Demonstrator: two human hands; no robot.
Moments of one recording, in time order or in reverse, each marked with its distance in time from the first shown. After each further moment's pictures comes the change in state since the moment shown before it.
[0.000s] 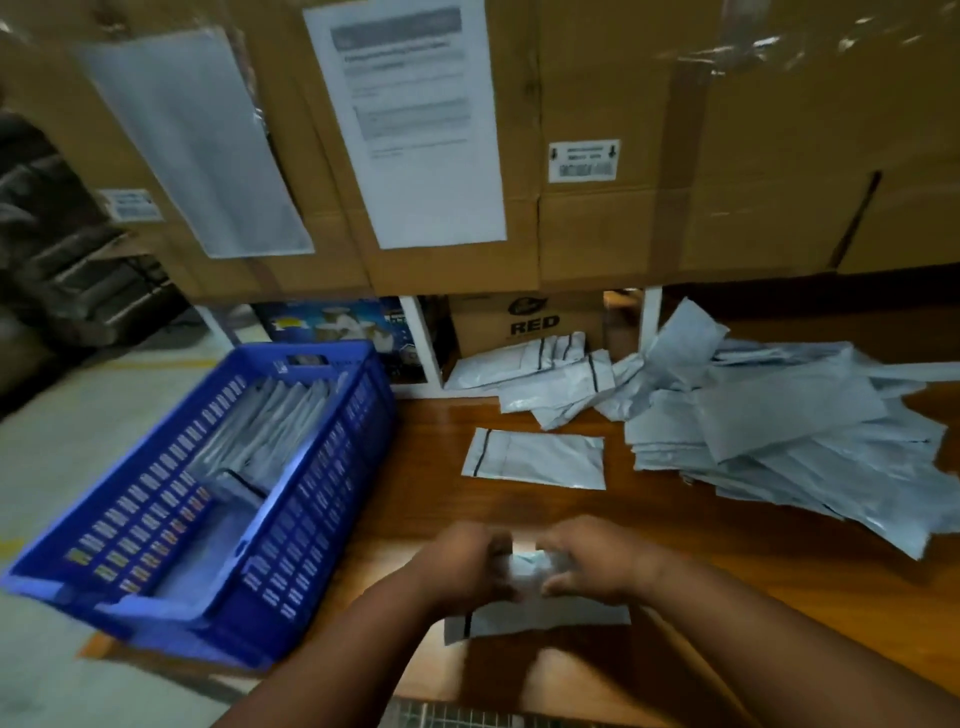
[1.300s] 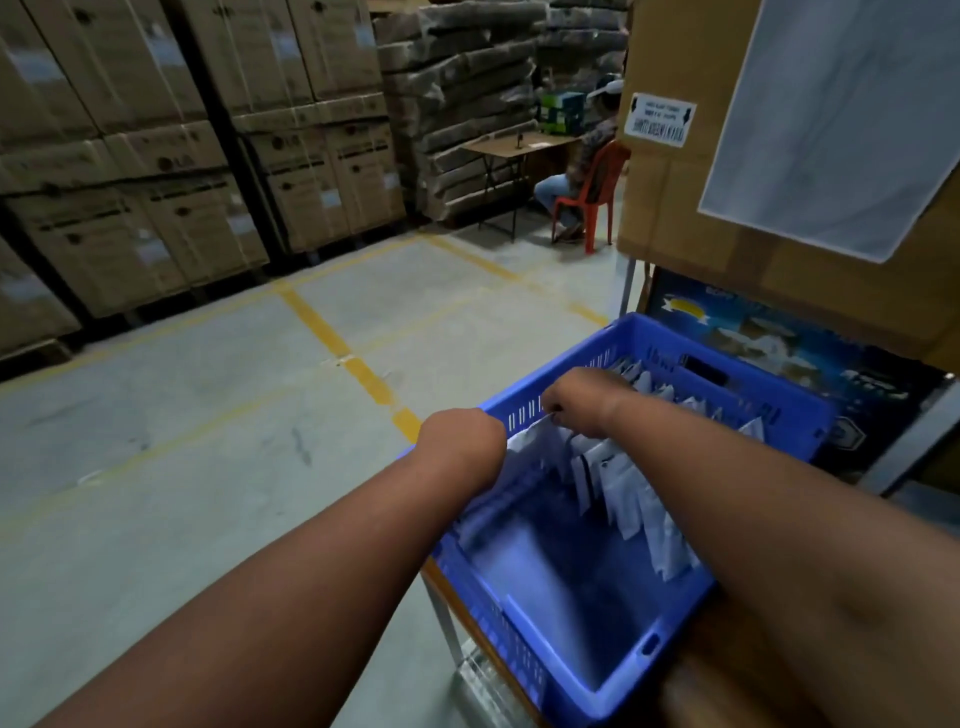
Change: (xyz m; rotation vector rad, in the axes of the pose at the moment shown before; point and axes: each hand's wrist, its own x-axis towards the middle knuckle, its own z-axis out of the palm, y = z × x) left_hand -0.164 -0.365 -0.202 0.398 0.227 -0.833; right_hand 0.487 -0.401 -0.055 -0.595 0.004 -0.482
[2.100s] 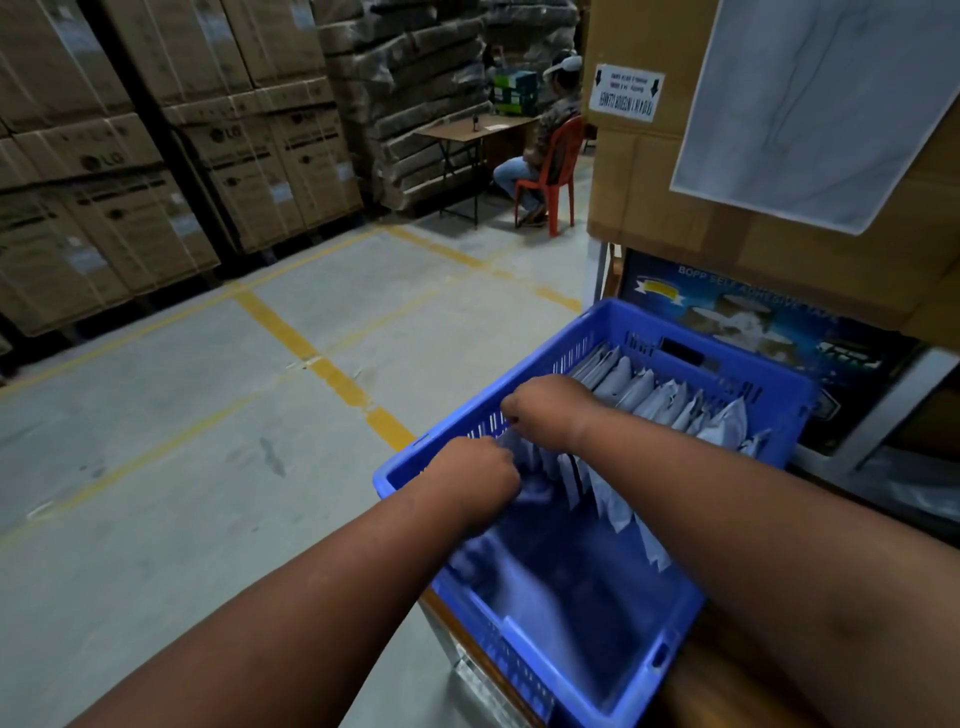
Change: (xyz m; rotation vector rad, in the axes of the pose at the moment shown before) left_hand 0.034 0.017 0.054 0.241 0.142 0.446; right_hand 0.017 -0.025 0.029 -0.106 0.076 -0.064
